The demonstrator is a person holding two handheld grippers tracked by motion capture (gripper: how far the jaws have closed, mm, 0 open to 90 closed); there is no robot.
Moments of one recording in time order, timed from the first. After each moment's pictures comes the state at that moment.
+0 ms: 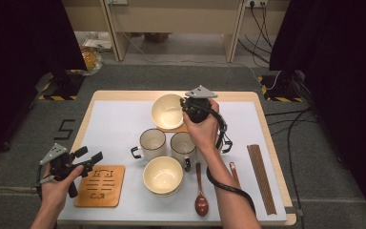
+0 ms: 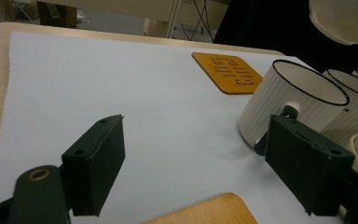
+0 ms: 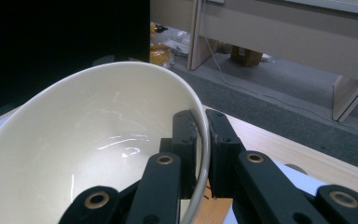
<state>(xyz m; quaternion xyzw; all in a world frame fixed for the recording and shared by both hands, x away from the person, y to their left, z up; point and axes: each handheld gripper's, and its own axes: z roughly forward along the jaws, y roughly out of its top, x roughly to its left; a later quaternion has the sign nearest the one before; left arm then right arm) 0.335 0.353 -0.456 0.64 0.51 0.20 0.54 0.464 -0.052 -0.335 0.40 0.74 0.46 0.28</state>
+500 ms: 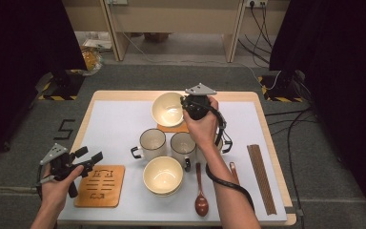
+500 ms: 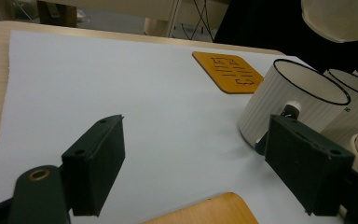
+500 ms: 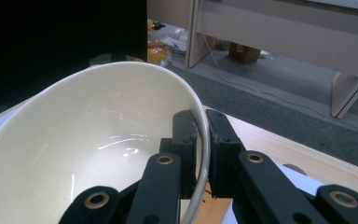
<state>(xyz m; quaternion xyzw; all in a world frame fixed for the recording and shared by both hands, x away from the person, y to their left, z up) 0.336 0.354 -0.457 0.64 0.51 0.20 0.54 0.475 -0.051 -0.337 0.40 0.74 0.45 0.28</state>
